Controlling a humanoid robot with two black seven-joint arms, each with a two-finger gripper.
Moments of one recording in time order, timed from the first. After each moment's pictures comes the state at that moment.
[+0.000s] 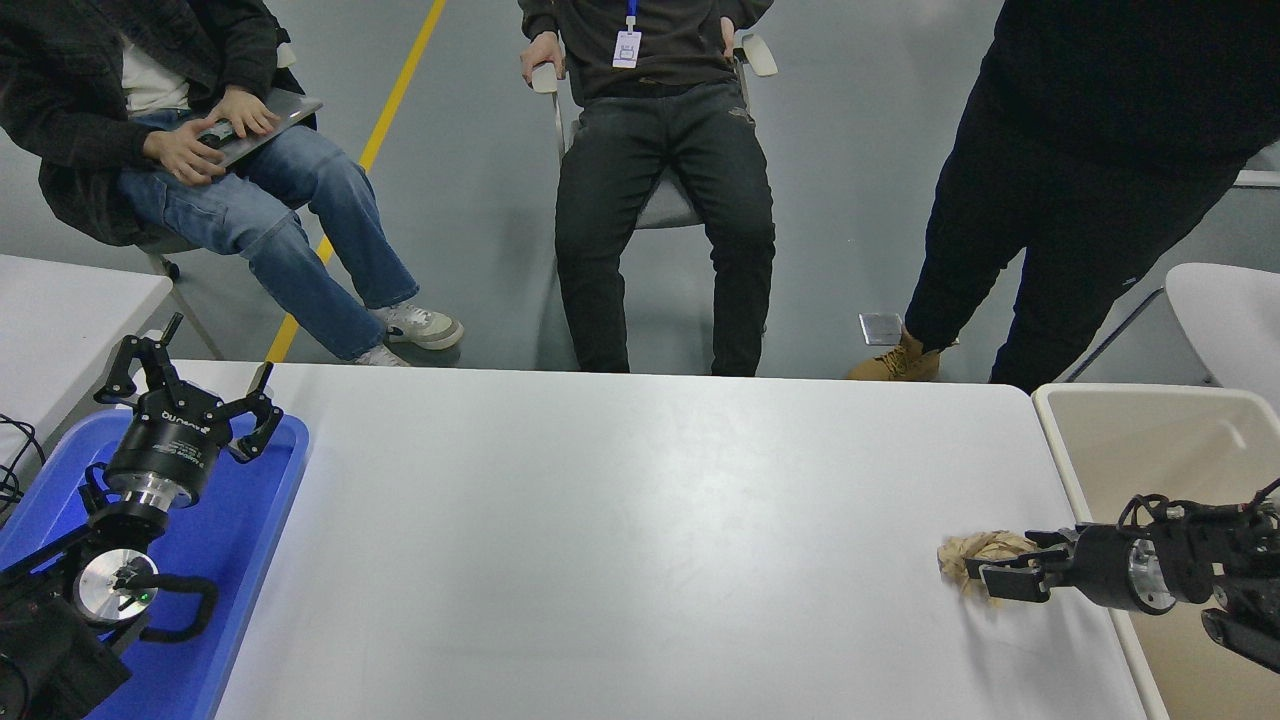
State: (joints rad) left arm -0.56 0.46 -0.57 -0.39 -0.23 -0.70 -0.60; right arm 0.85 -0.56 -0.48 0.59 -1.29 -0.21 0.60
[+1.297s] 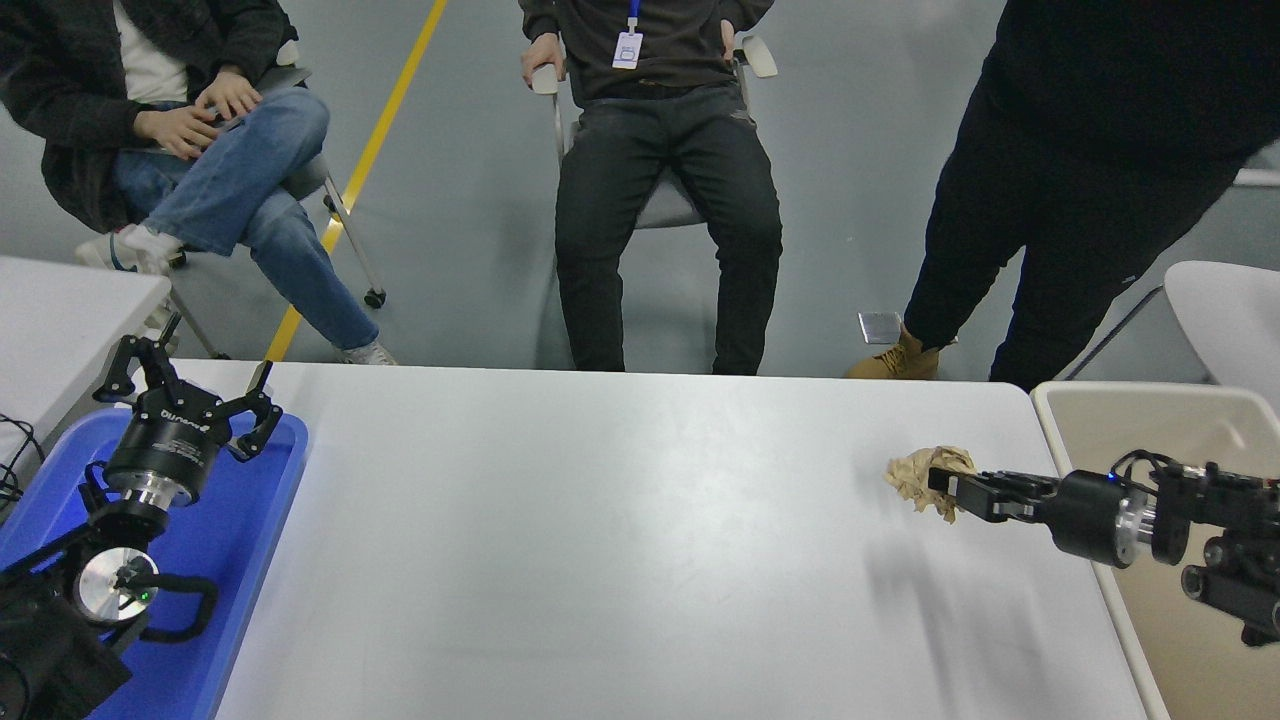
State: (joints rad) left arm -0.56 0.46 -0.57 -0.39 -0.23 -0.70 -0.60; right arm 0.96 -0.76 -0.26 0.94 -1.03 -0.22 0.83
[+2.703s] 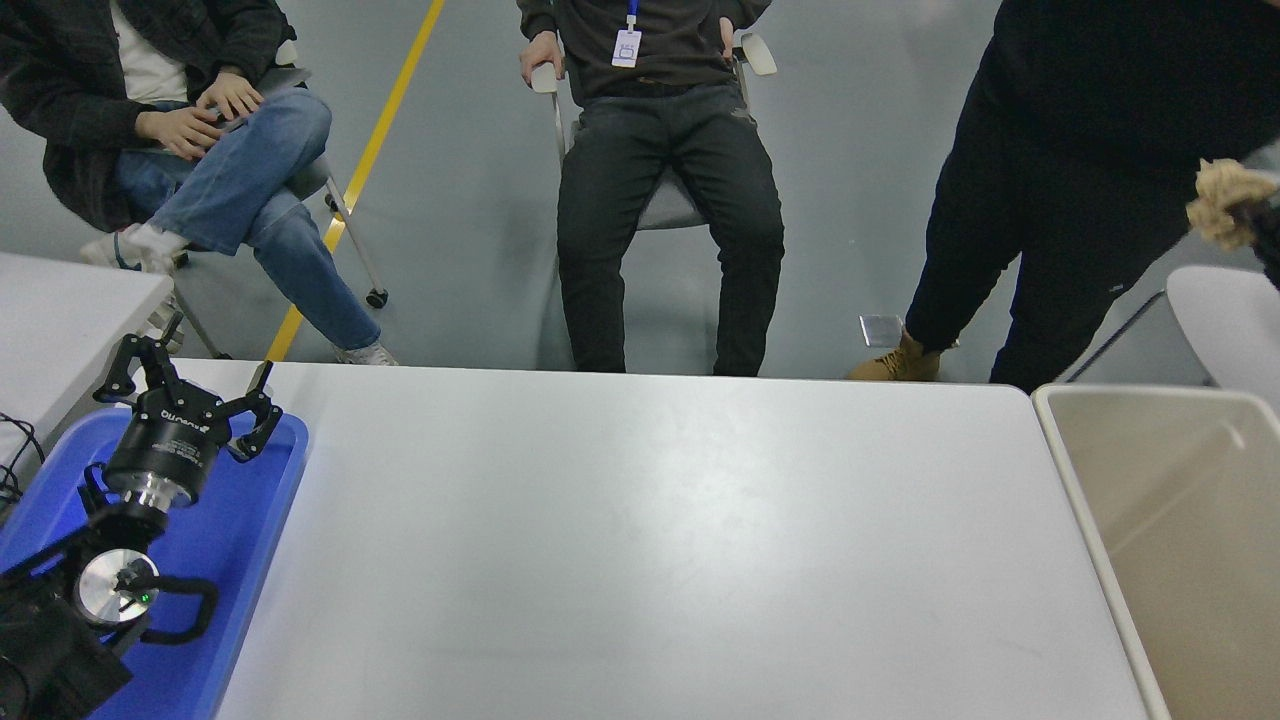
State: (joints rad) left arm -0.56 0.46 -0.57 -0.39 -0.23 -0.70 -0.60; right arm 1.01 -0.70 0.12 0.35 -0.52 0.03 0.15
